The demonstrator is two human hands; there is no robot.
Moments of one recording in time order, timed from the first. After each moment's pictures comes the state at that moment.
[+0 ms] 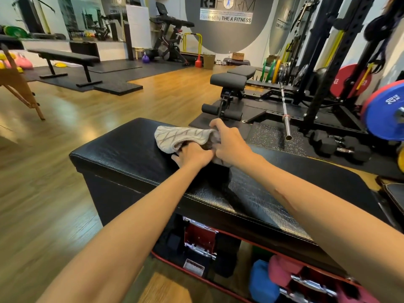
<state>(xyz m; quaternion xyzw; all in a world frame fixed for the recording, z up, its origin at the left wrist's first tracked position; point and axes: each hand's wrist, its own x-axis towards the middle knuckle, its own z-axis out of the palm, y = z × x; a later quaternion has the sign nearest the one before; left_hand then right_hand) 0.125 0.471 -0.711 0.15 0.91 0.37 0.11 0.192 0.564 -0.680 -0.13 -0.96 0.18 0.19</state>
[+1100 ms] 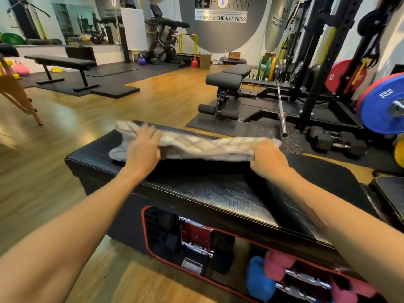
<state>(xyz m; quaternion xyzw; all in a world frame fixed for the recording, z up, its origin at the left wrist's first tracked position) 0.054 0.387 -0.727 0.38 0.86 0.17 -0.29 0.277 0.631 -0.702 -0.32 -0.94 0.00 0.12</state>
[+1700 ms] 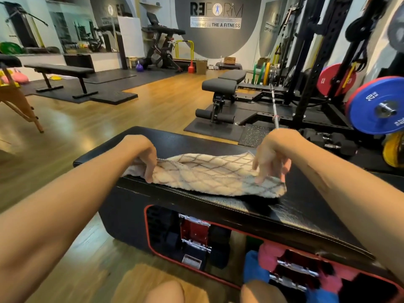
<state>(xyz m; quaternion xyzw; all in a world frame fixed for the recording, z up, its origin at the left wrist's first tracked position) 0.080 0.379 -0.632 0.30 0.88 -0.23 0.28 0.288 0.627 -0.610 -0.33 -0.83 0.08 -0.44</state>
